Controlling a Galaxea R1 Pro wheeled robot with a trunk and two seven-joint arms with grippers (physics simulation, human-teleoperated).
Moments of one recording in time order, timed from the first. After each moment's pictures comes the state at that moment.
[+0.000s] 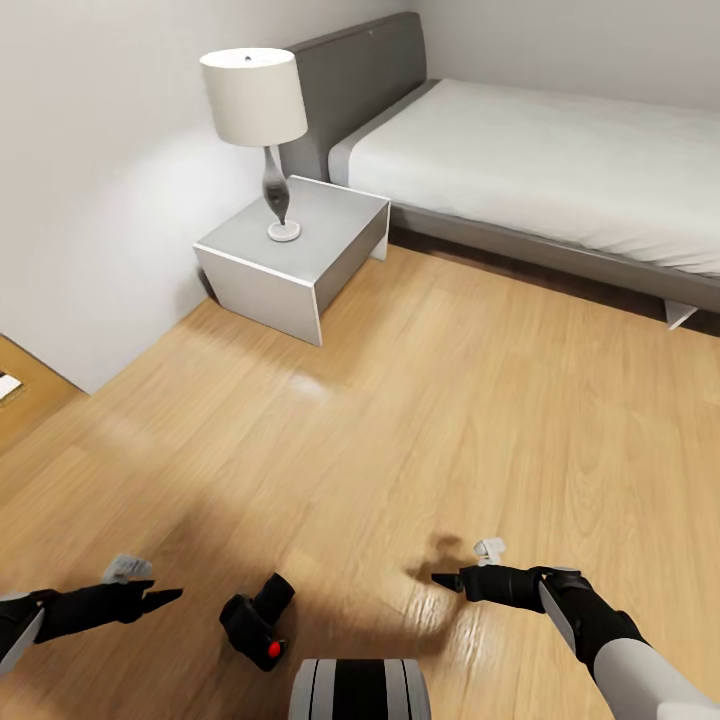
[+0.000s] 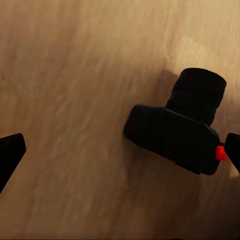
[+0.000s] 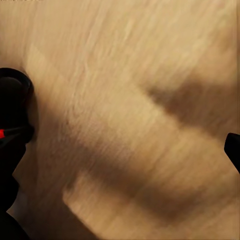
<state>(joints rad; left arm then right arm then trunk) -0.57 0.49 0.03 -0.46 0.09 0.22 -0.99 -0.64 -0.15 -0.10 -0.45 0.06 0.32 0.88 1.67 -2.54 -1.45</state>
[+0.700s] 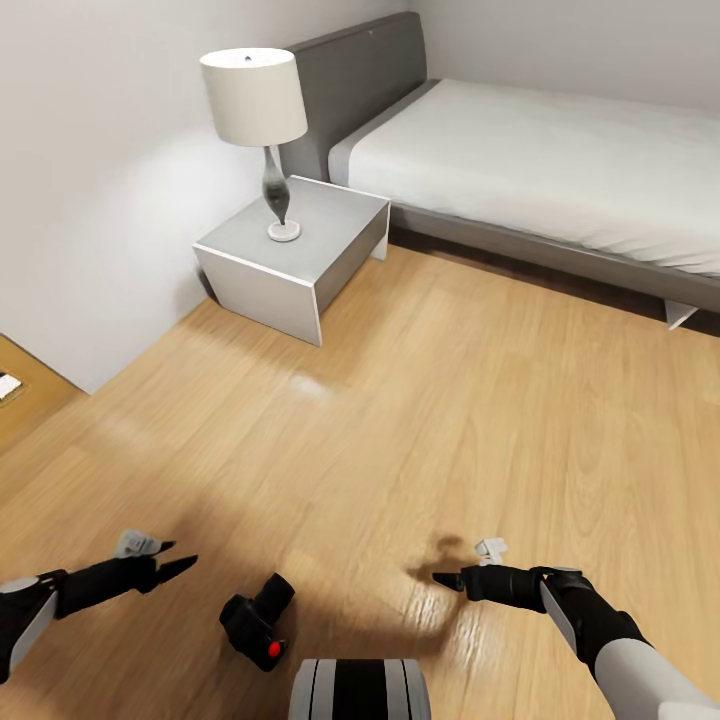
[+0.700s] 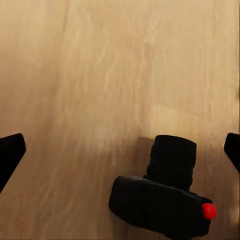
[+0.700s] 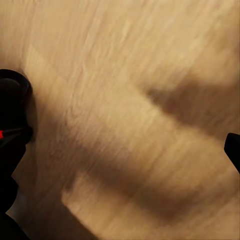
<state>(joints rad) -0.57 0.47 0.05 -0.54 0.18 0.07 -1.02 -0.64 -0.15 -0.10 -0.45 0.05 0.32 0.88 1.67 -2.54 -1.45</state>
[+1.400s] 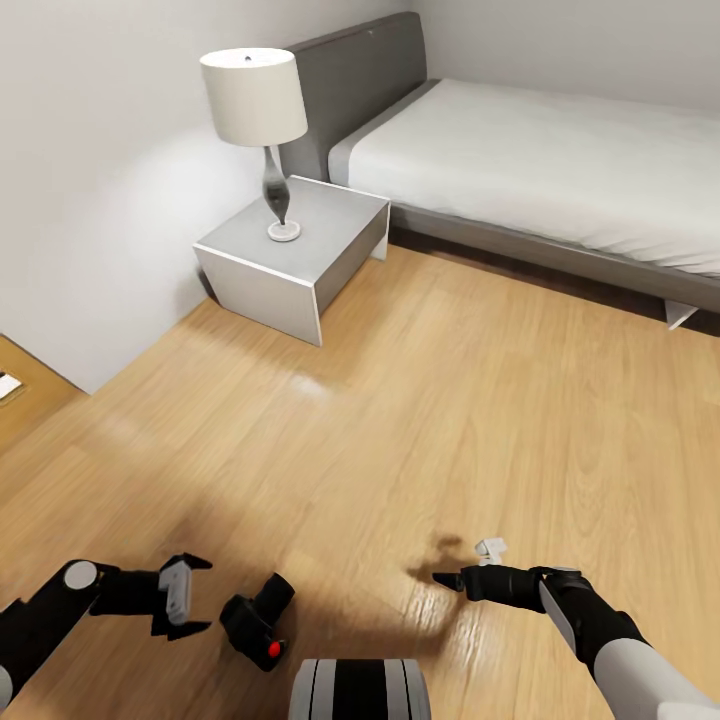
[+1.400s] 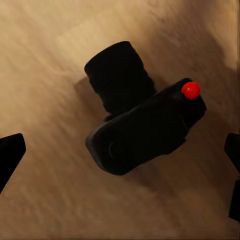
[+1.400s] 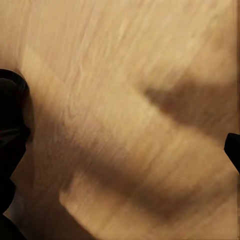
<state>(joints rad) -0.57 0.46 -0.24 -0.69 -0.28 -0.27 -1.07 -0.64 -0.15 -0.10 -0.45 0.06 0.32 0.87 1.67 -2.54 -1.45</state>
